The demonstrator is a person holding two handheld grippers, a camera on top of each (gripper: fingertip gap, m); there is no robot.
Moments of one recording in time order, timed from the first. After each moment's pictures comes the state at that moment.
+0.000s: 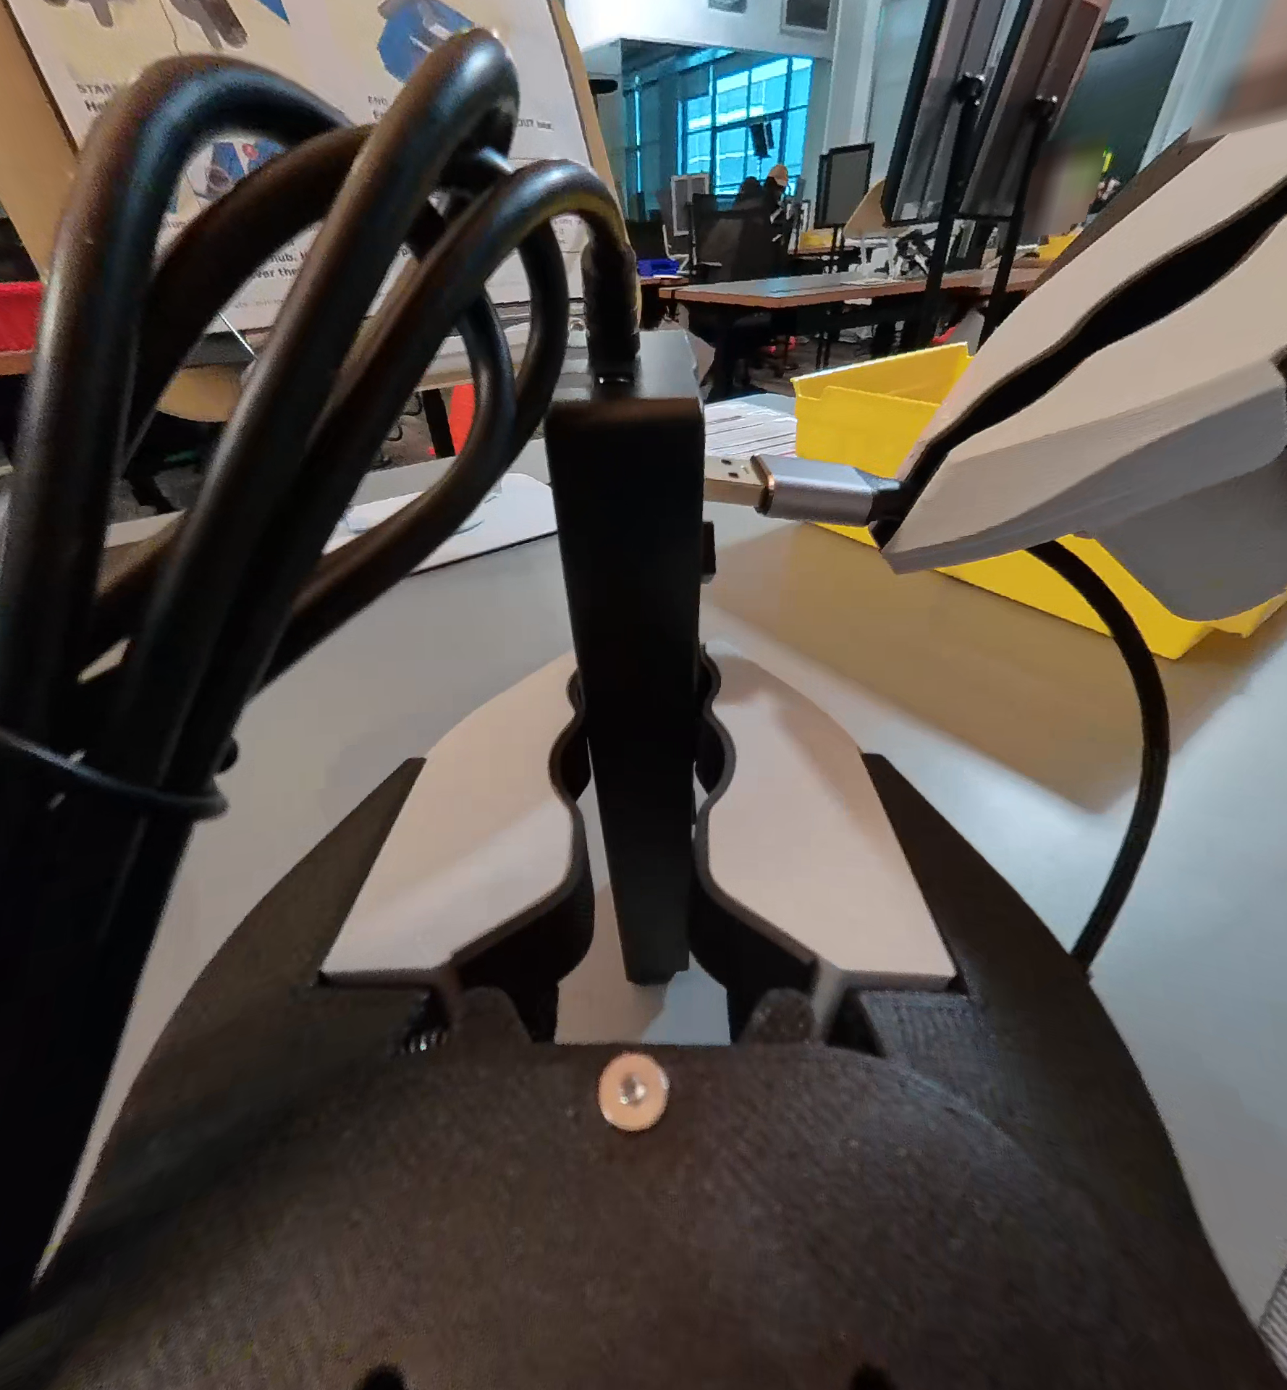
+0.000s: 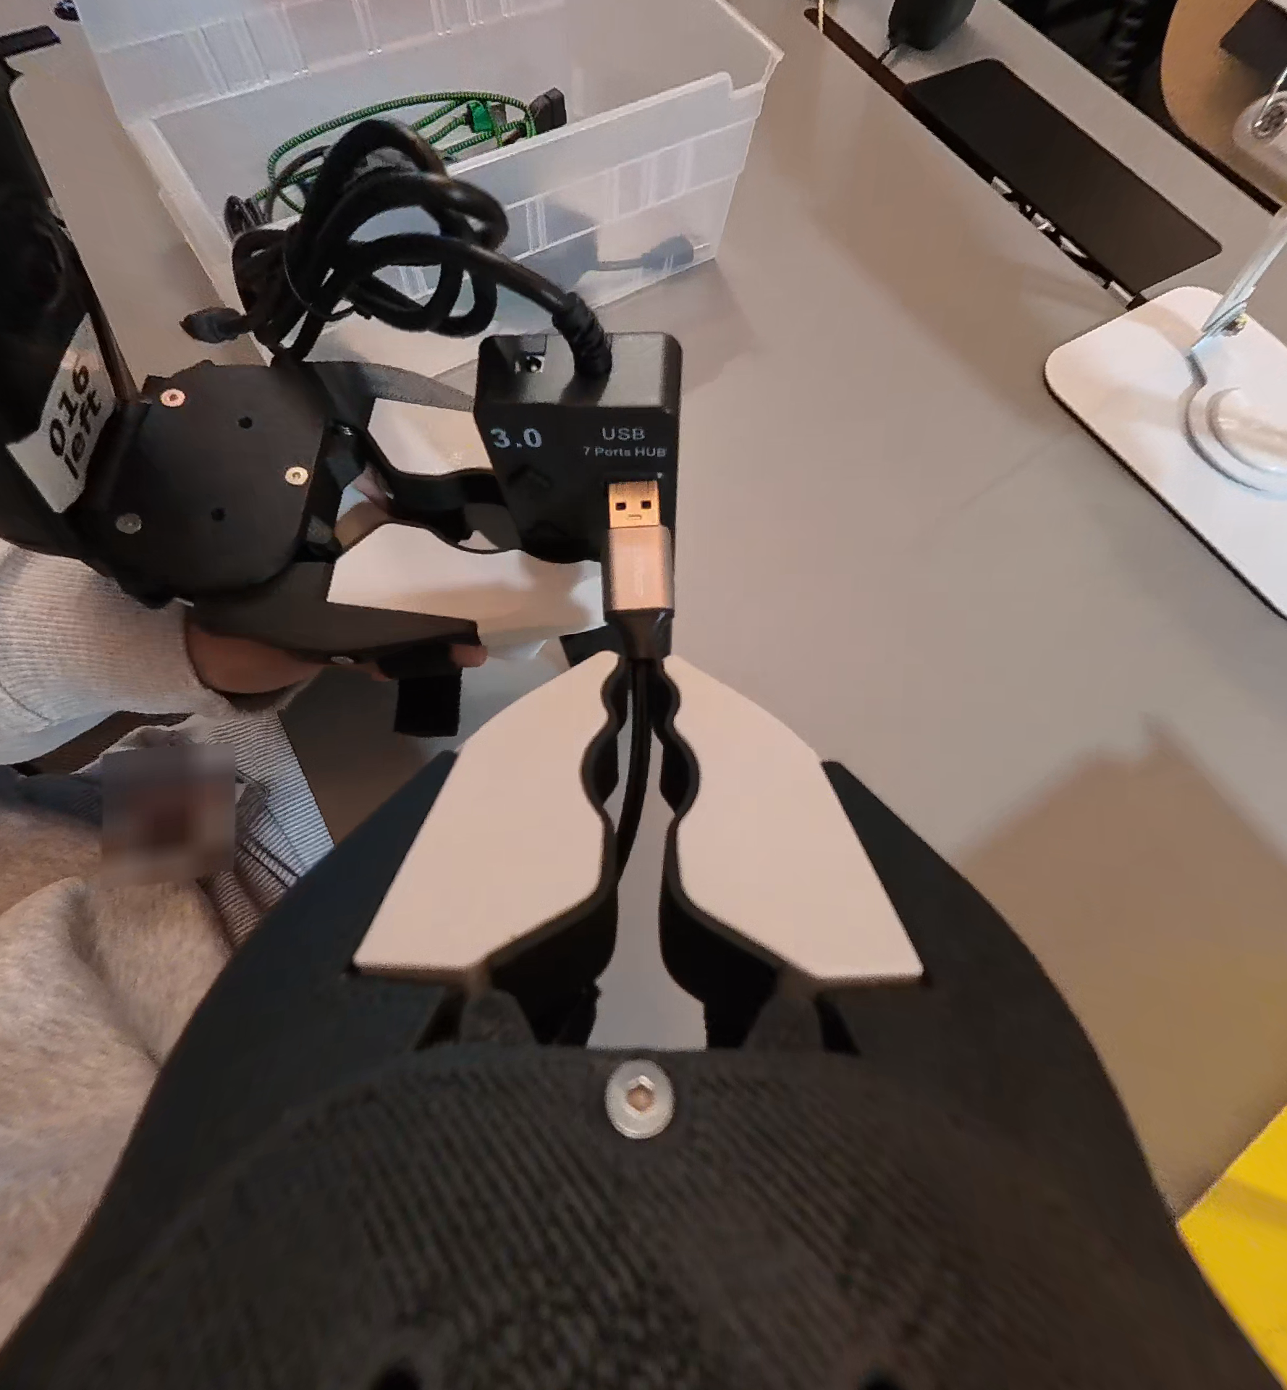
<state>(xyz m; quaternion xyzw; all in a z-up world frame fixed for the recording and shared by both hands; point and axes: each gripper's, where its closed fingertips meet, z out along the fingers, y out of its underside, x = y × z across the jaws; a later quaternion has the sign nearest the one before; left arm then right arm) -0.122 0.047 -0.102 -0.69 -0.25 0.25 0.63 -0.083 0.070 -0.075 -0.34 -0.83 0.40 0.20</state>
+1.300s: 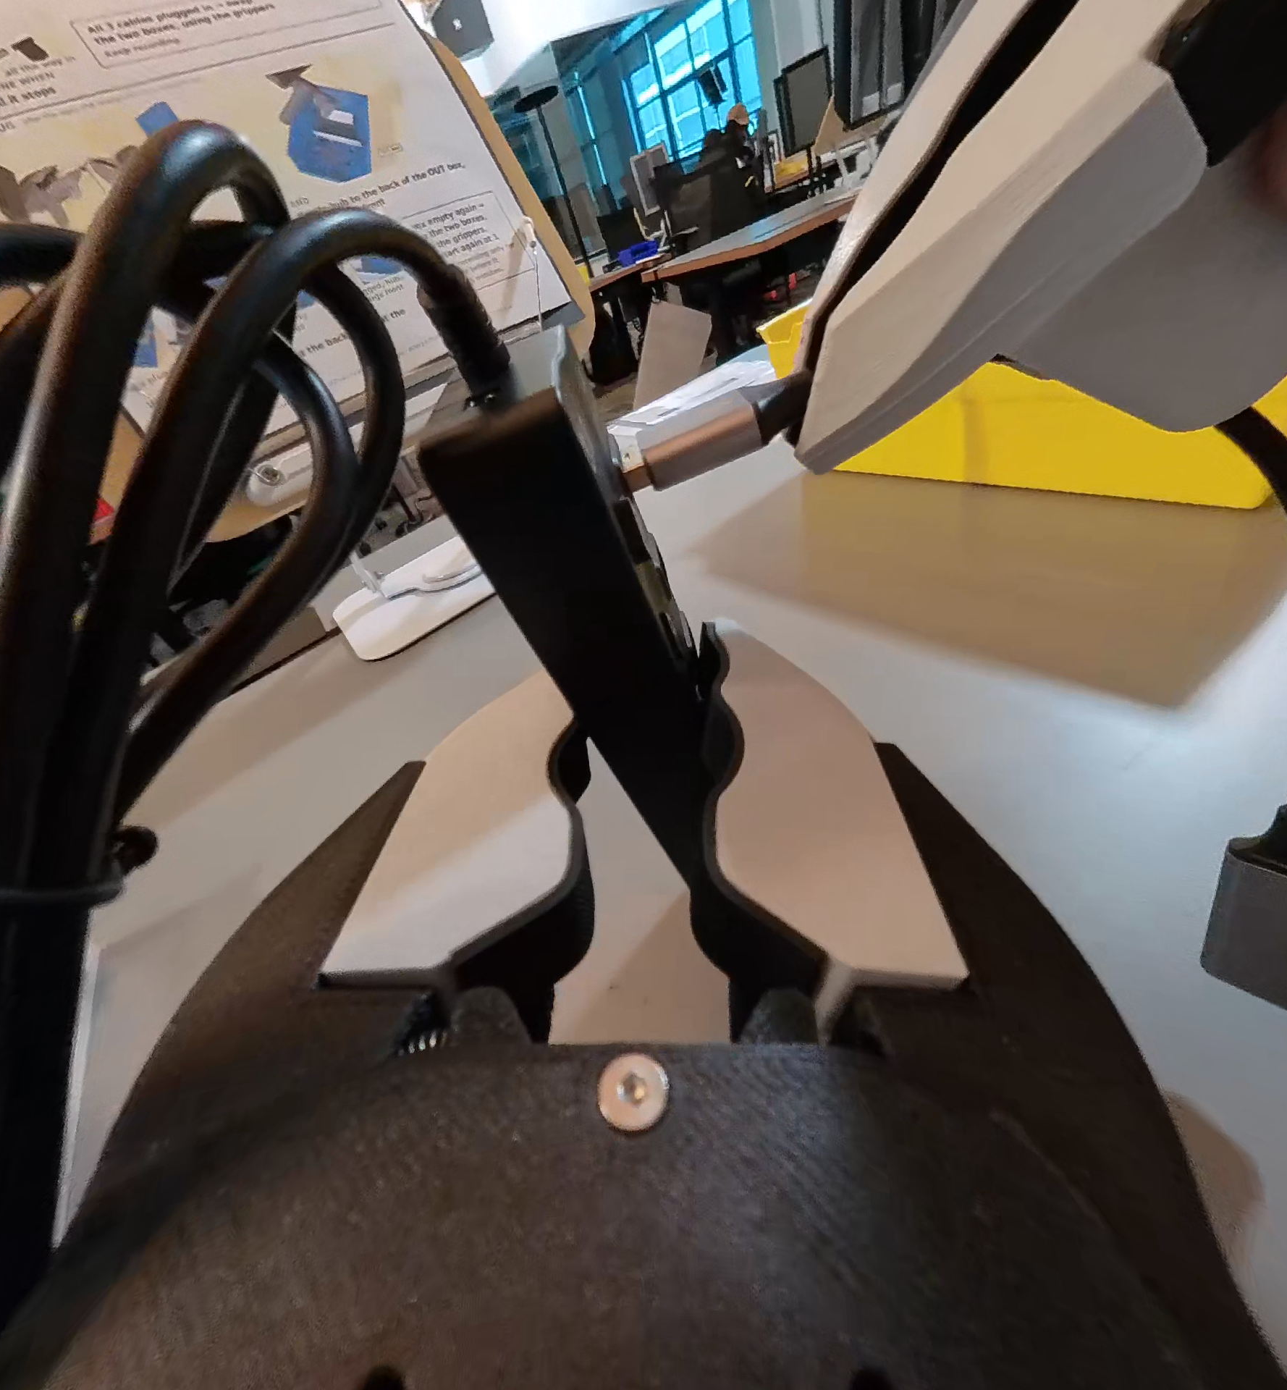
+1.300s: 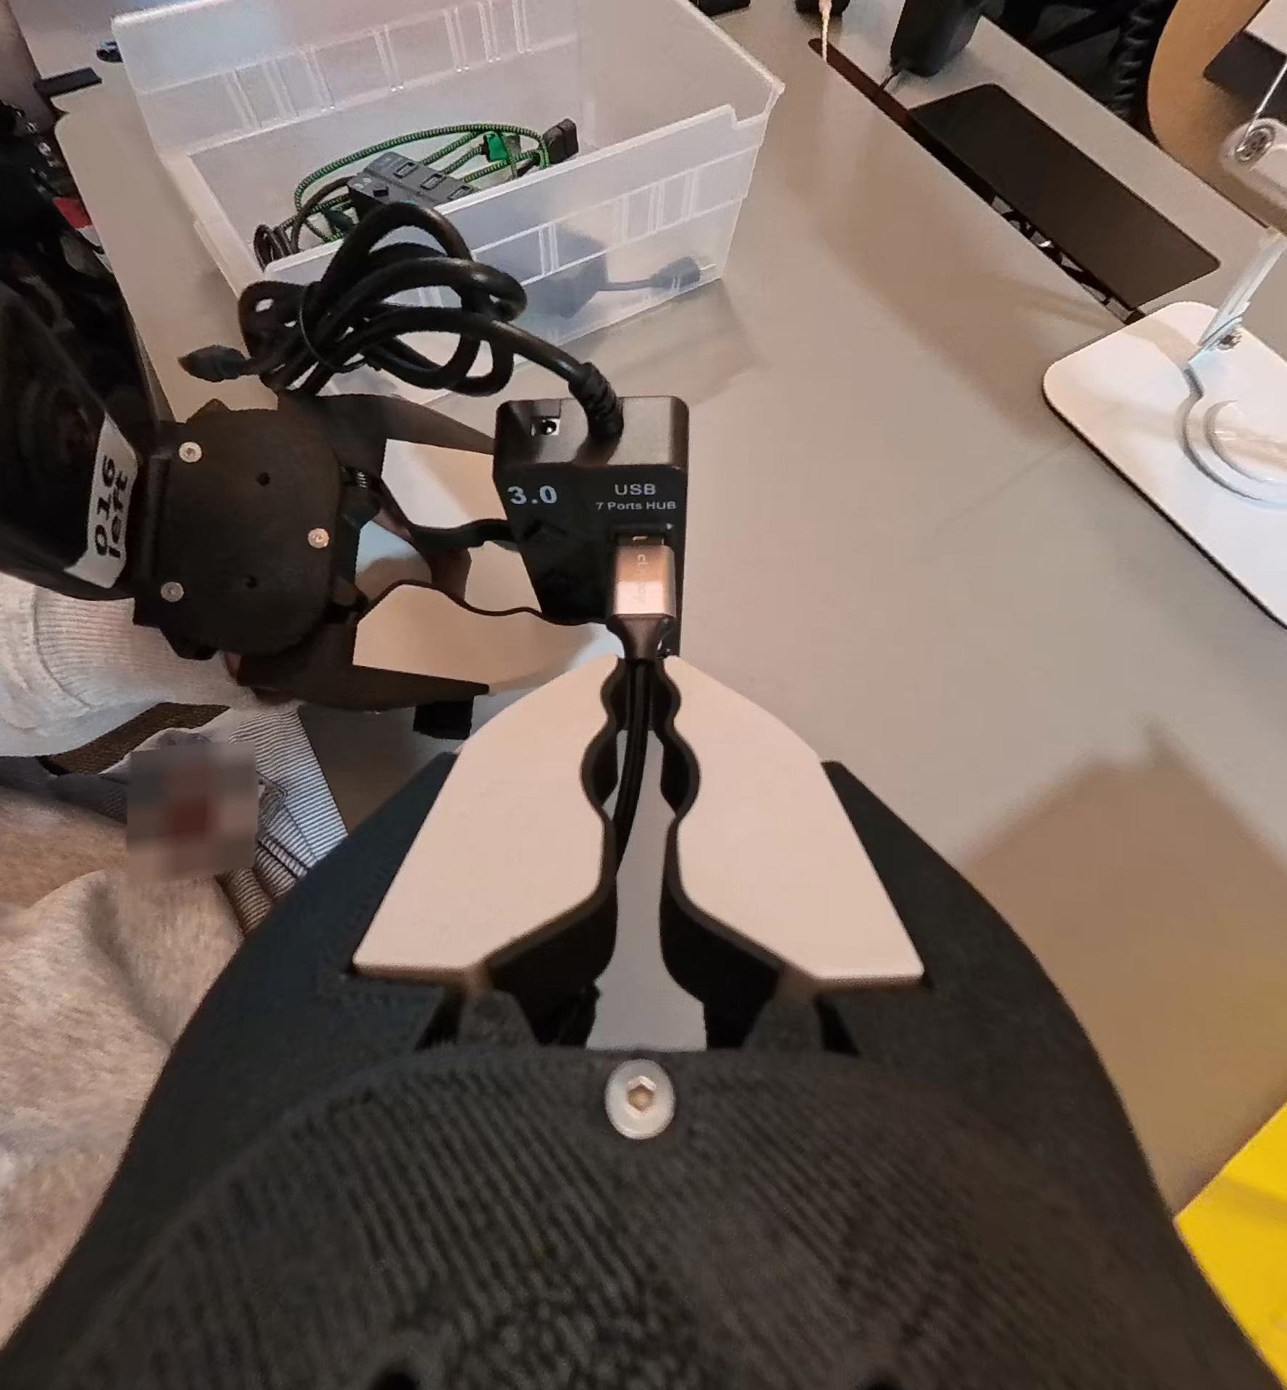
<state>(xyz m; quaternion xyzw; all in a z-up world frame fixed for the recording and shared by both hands) -0.114 0.058 -0.104 -0.73 -0.15 0.33 0.58 -0.079 0.073 -0.066 -0.34 -0.83 0.41 0.19</state>
